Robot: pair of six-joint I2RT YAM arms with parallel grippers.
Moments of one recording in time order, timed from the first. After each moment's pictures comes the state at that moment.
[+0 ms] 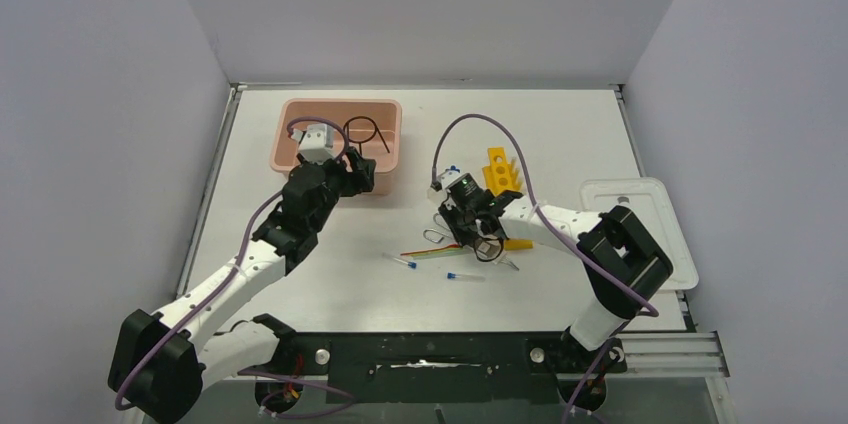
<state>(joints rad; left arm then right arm) -0.52 1.06 0.66 0.21 -0.25 -0.43 0.72 1.63 0.93 -0.35 0.05 0.10</state>
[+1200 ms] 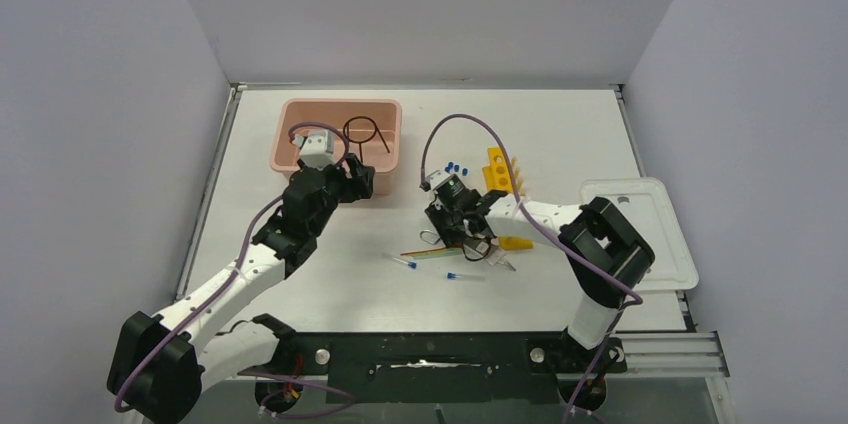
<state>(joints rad) -0.52 1.05 0.62 0.20 -0.24 -0.43 0.76 1.73 0.98 -0.31 0.09 0.11</state>
